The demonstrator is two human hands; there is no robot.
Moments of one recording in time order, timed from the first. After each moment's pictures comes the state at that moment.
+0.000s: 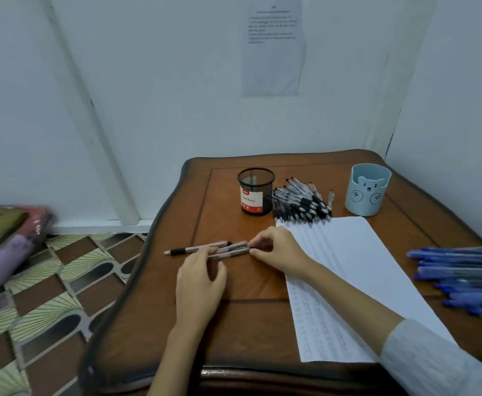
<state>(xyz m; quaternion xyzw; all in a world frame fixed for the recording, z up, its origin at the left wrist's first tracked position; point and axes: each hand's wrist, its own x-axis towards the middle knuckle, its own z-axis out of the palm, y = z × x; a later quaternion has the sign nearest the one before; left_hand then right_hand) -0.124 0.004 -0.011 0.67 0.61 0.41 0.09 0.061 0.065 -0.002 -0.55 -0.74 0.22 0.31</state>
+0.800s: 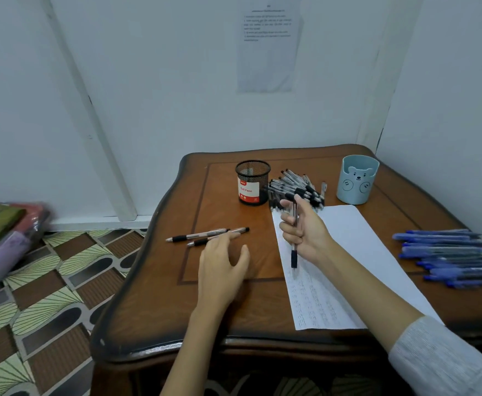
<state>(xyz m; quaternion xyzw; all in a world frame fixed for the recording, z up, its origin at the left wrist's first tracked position) -0.098 -0.014 -0.006 0.70 0.55 0.44 0.13 0.081 0.028 0.031 -0.34 -0.24 0.69 0.60</state>
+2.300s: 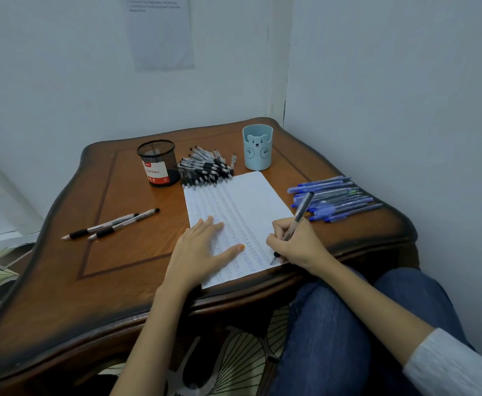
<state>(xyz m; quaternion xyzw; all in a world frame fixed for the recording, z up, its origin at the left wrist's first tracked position) -0.012 -0.038 -0.020 0.85 0.46 0.17 0.17 0.191 -0.112 -0.016 -0.61 -0.53 0.30 0.51</state>
